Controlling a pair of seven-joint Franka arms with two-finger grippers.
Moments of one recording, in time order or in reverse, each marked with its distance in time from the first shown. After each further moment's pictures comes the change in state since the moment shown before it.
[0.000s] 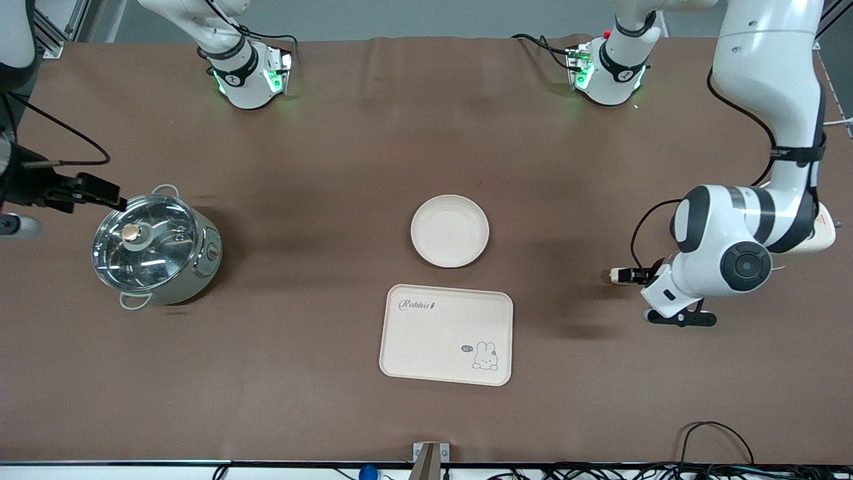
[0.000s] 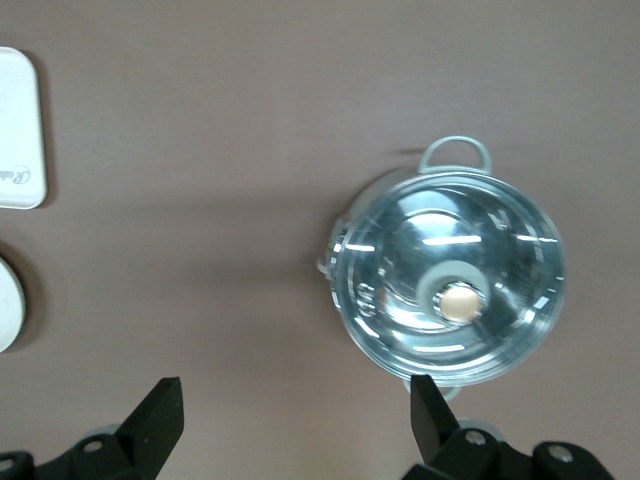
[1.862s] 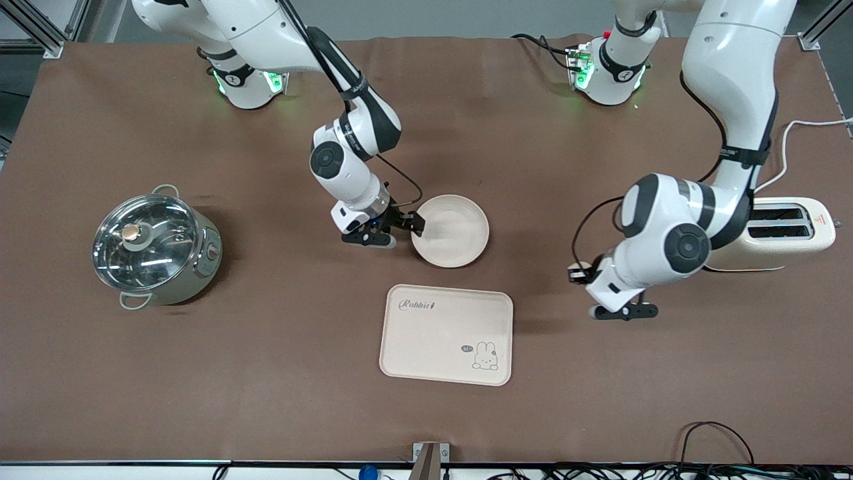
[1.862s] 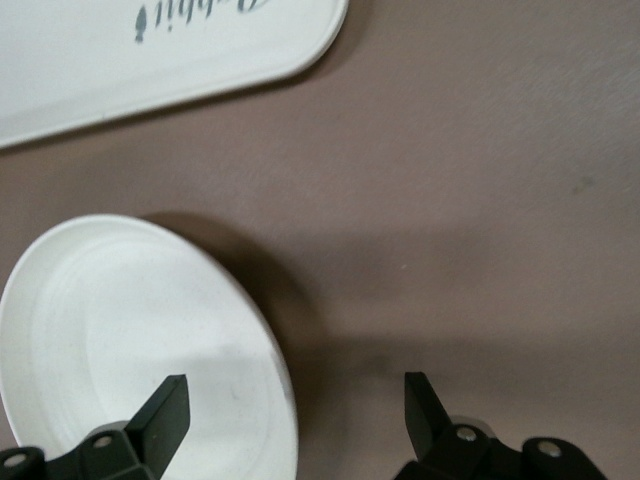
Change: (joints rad) left arm -0.014 -0.018 -0.231 0.036 -0.096 0.023 -0.368; right arm 0.783 0.416 0.007 -0.461 0.421 1.196 0.513
